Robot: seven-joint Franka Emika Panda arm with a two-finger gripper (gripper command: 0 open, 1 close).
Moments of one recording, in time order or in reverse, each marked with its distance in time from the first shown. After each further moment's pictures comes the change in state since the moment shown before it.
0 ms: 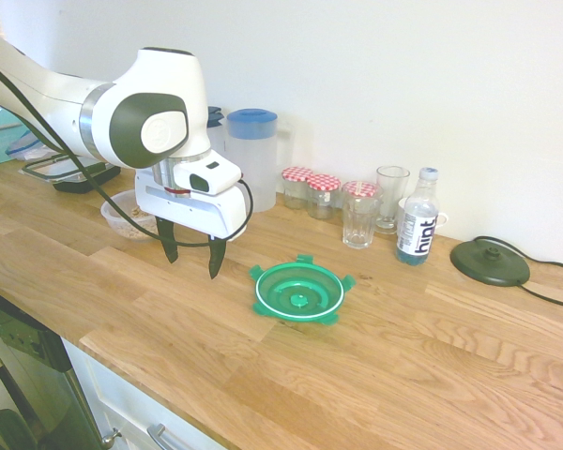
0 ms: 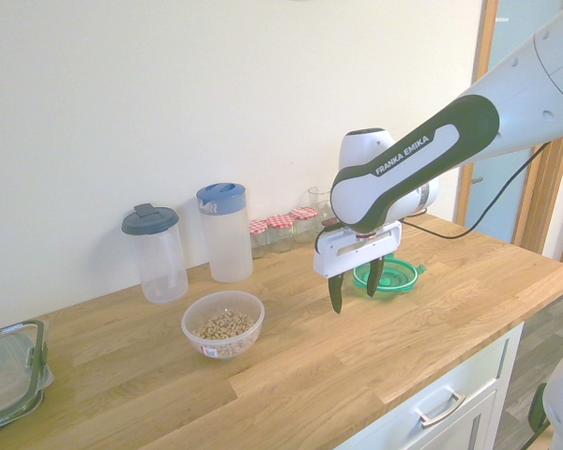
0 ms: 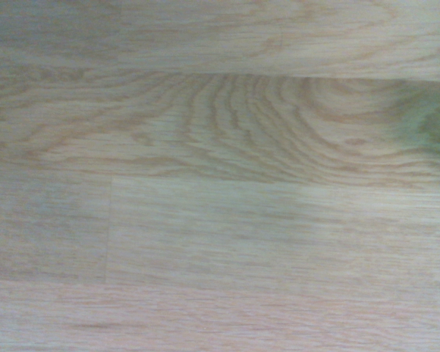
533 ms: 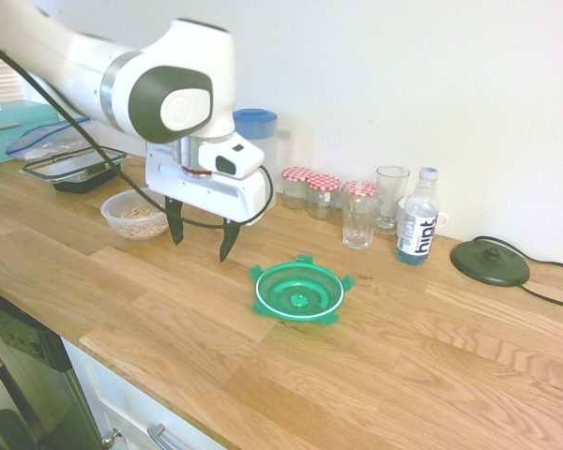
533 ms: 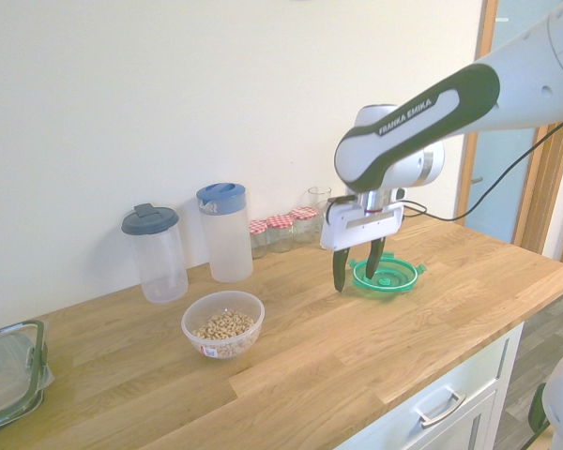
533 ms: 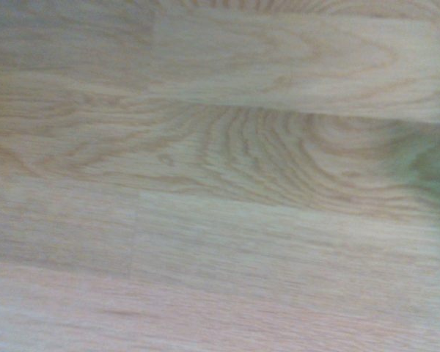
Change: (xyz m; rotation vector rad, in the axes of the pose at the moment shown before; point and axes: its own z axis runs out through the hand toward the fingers) arm 0.052 0.021 -0.056 0.112 -0.140 -0.110
